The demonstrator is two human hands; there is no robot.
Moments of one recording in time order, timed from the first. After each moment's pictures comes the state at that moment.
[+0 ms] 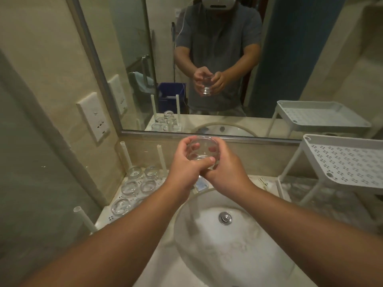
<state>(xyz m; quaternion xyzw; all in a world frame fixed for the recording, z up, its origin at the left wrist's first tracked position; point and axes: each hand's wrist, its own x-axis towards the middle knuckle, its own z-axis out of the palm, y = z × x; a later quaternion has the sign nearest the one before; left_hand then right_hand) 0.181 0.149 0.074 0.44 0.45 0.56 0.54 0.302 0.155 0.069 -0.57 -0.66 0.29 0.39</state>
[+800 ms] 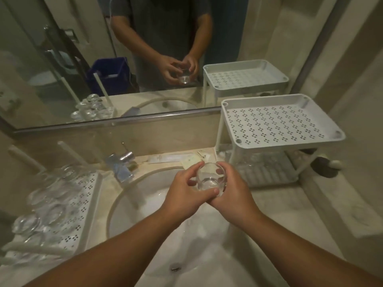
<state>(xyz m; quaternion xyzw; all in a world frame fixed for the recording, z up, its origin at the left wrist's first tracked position) 0.383 0.105 -0.012 0.61 0.52 0.30 0.52 0.529 0.073 -0.030 -0.69 -0.56 0.28 0.36</state>
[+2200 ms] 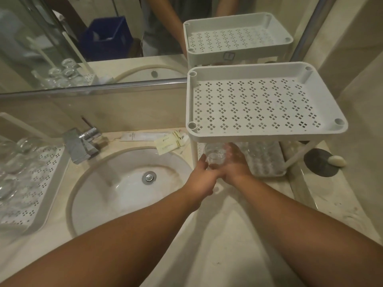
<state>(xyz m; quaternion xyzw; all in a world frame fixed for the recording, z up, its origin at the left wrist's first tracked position) 0.564 0.127 -0.076 0.41 0.60 0.20 0.66 0.687 0.165 -0.135 -0.74 -0.58 0.29 0.18</state>
